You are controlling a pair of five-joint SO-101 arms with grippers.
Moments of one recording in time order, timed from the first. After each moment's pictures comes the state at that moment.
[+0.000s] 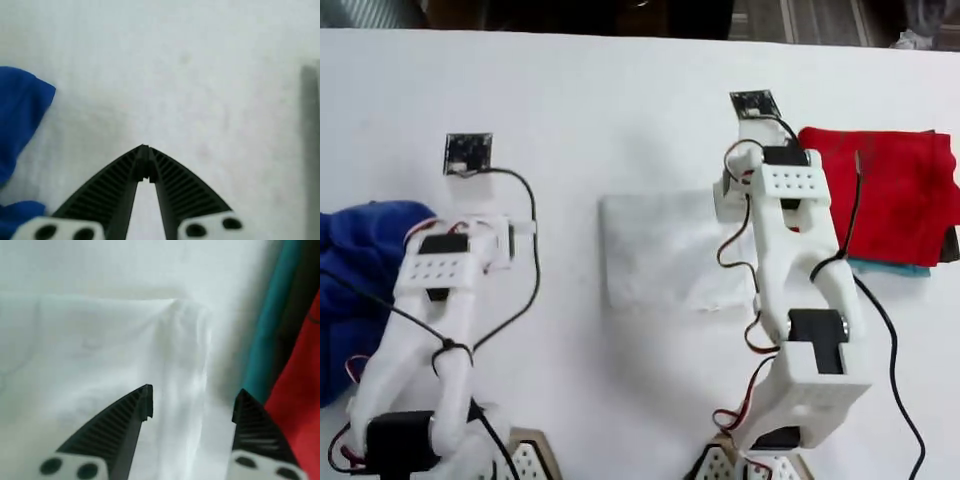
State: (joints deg) left arm -11.8 -20.8 50.2 39.3 1.2; right arm -3.3 13.2 5.4 66.1 9.0
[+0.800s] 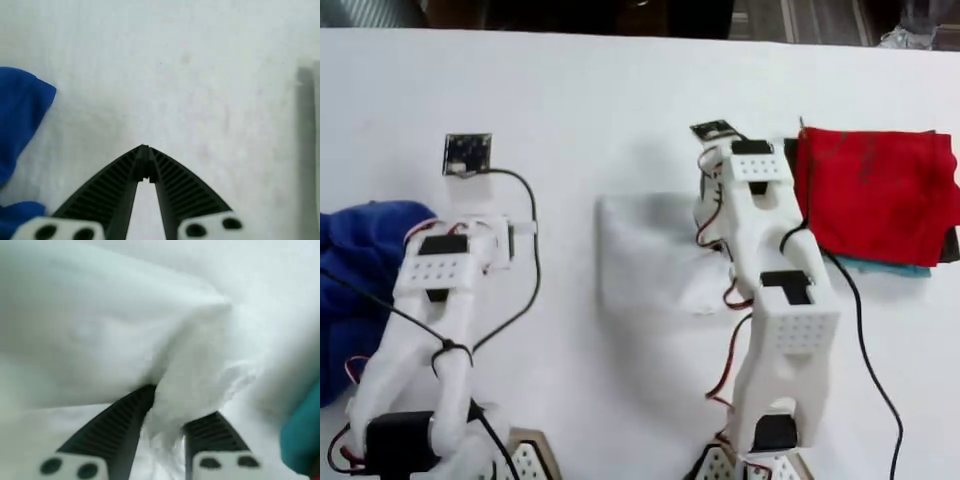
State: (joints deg) left arm -11.7 -20.8 50.2 39.2 1.2; right arm -8.2 35.7 -9.7 78.8 16.0
